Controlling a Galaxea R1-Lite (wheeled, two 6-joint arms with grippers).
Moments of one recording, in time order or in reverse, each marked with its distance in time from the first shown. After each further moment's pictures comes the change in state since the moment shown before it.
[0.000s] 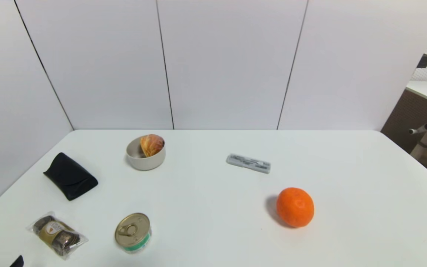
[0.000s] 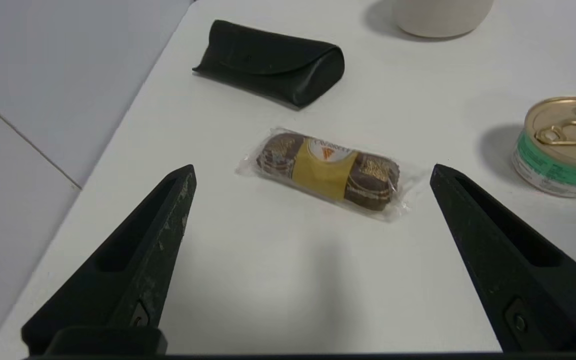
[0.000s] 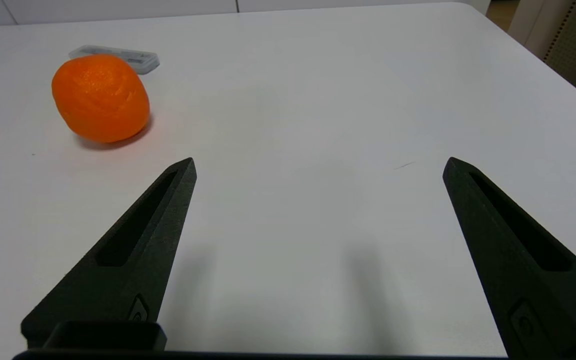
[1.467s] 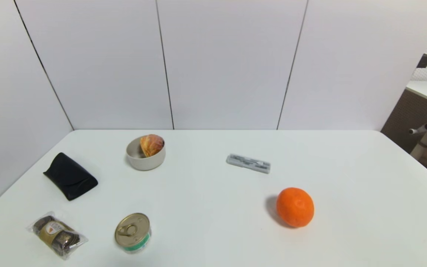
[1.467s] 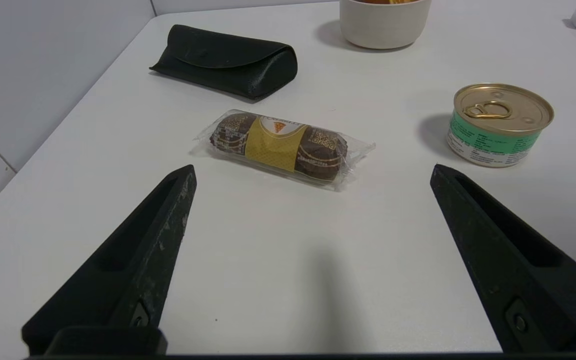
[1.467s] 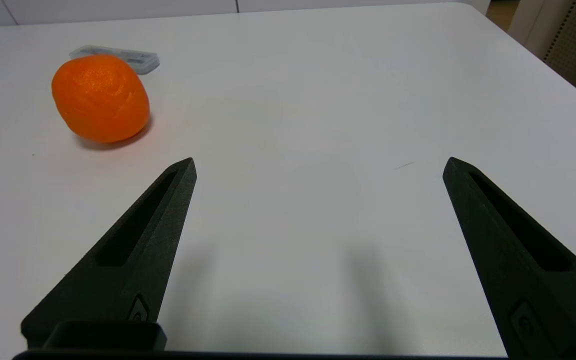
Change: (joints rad) left arm 0.067 -0.344 0.055 0.176 -0.165 -0.069; right arm 0.000 0.000 0.000 0.000 -0.001 0.000
